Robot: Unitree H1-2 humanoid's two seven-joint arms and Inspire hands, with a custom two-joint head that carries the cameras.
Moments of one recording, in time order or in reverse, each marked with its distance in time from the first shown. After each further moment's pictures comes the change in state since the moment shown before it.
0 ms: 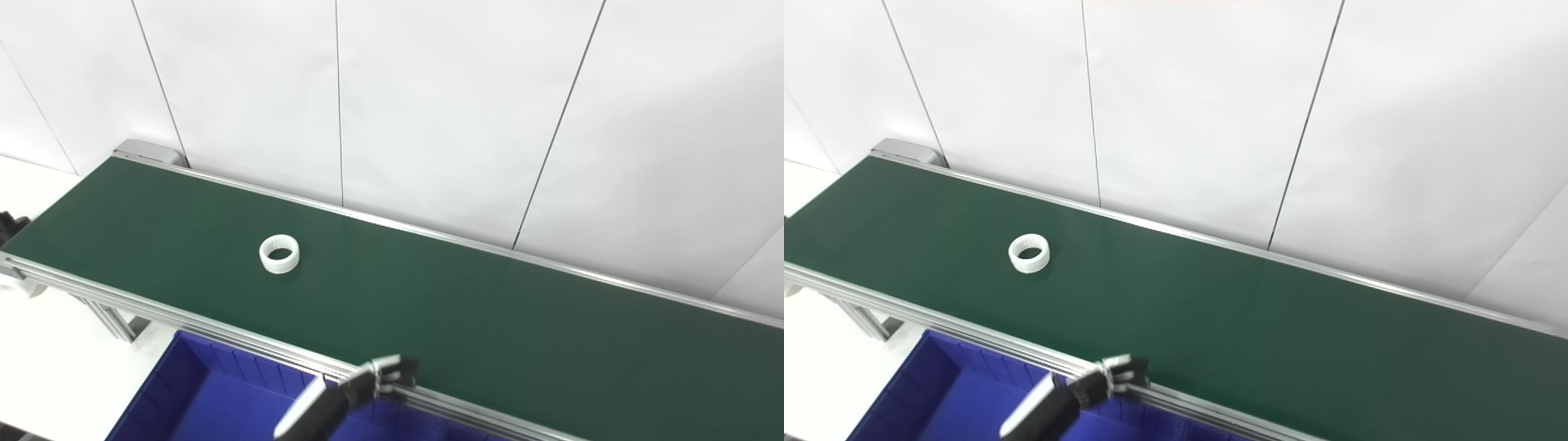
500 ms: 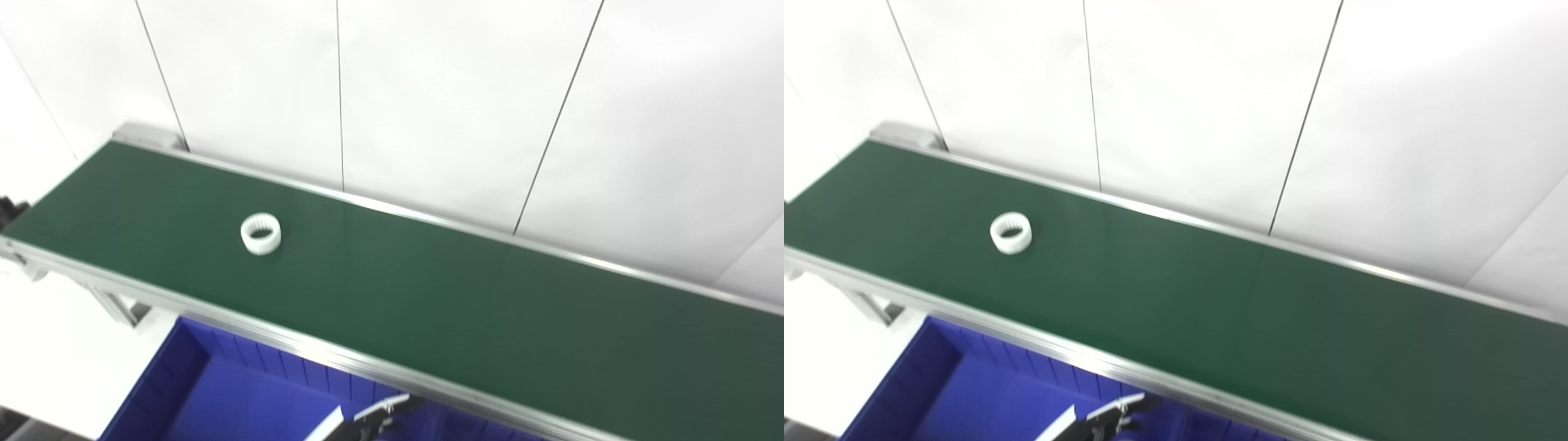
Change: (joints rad) left arm 0.054 0.009 -0.098 0.249 0.066 -0.007 -0.022; right arm 0.012 0.000 0.003 -0.002 0.037 0.001 0.000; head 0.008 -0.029
